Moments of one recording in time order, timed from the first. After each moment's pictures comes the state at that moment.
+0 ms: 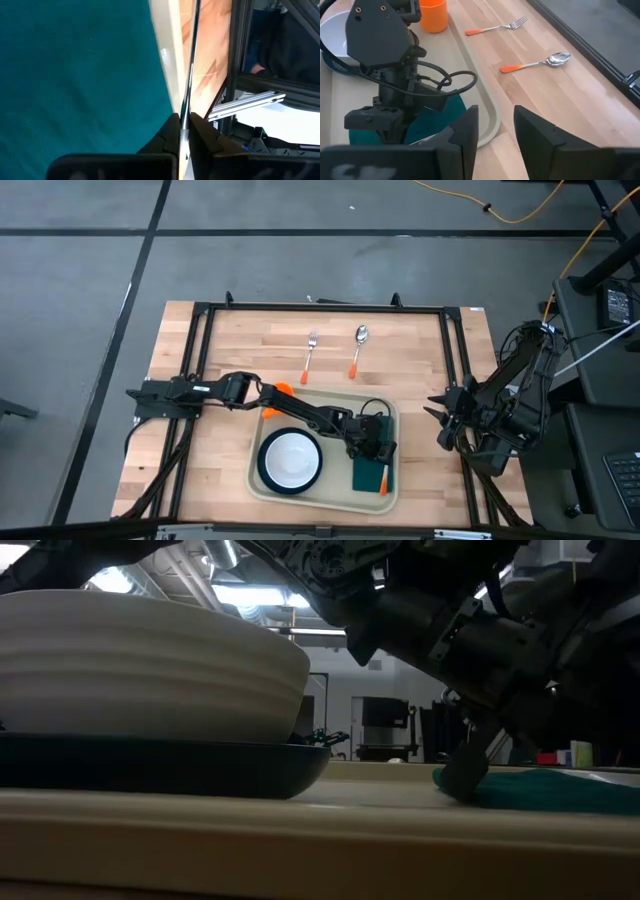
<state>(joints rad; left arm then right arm) -0.20 2.50 1.89 0.06 0.24 -1.50 1.03 1.18 1.18 -1.57 0.90 1.51</state>
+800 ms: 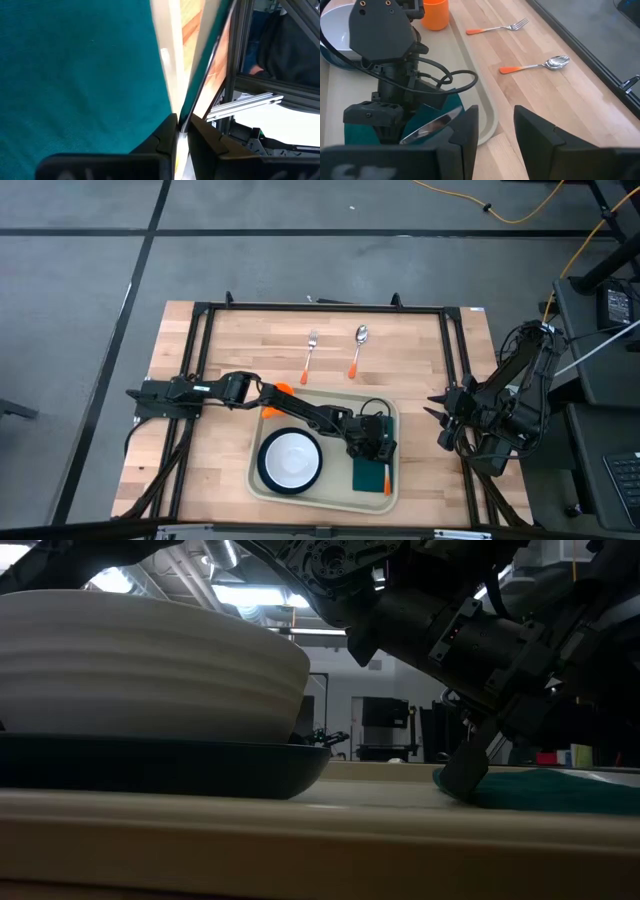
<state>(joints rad) -0.19 2.50 1.89 0.06 0.25 -1.51 1.03 1.18 1.18 -1.57 0.90 1.46</state>
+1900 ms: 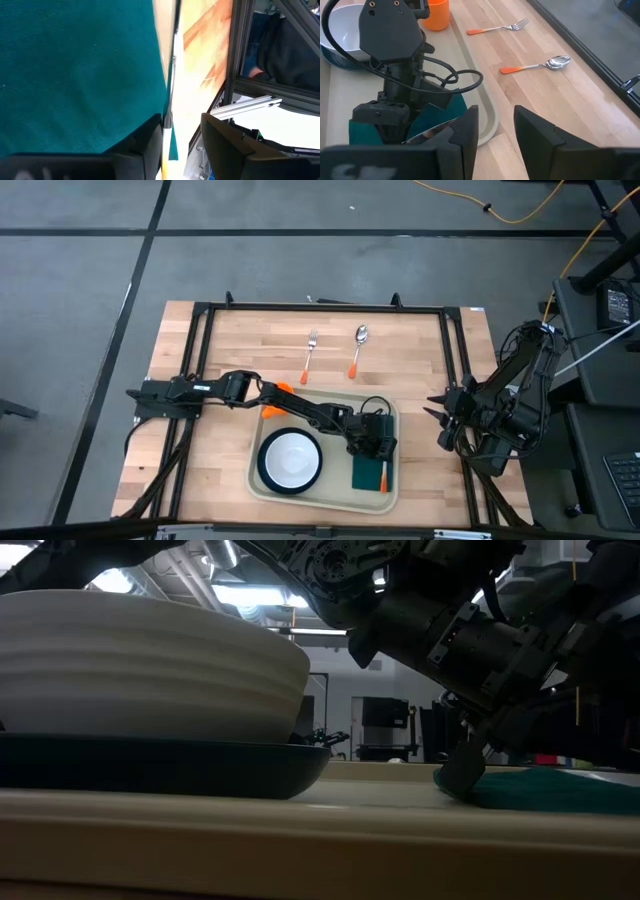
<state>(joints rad) -0.18 2.50 1.89 0.05 0.26 -1.51 1.03 1.18 1.18 -1.56 0.90 1.46</state>
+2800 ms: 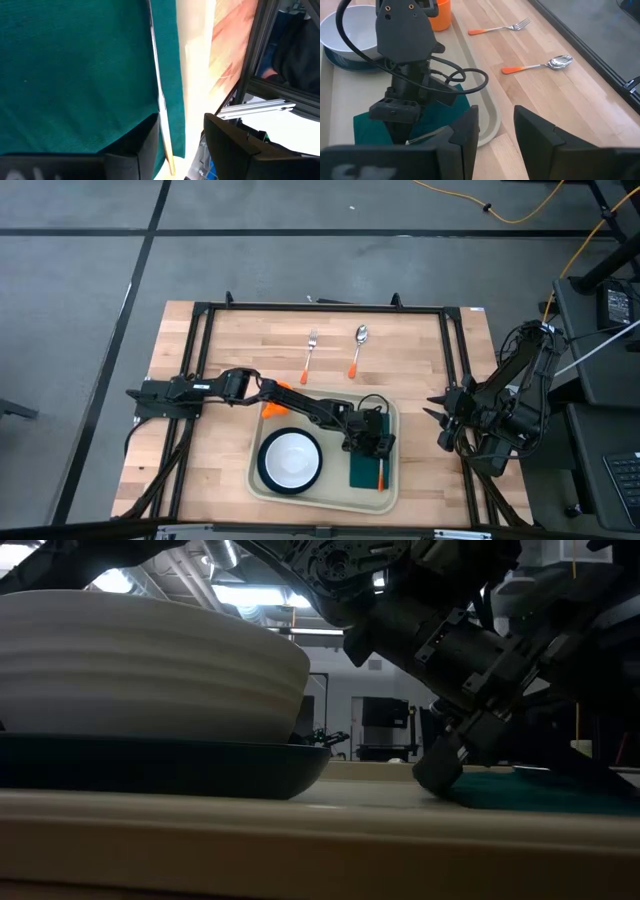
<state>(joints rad) -0.16 2.48 1.89 -0.05 0.32 -1.55 1.03 1.18 1.18 -1.55 0.90 1.46</state>
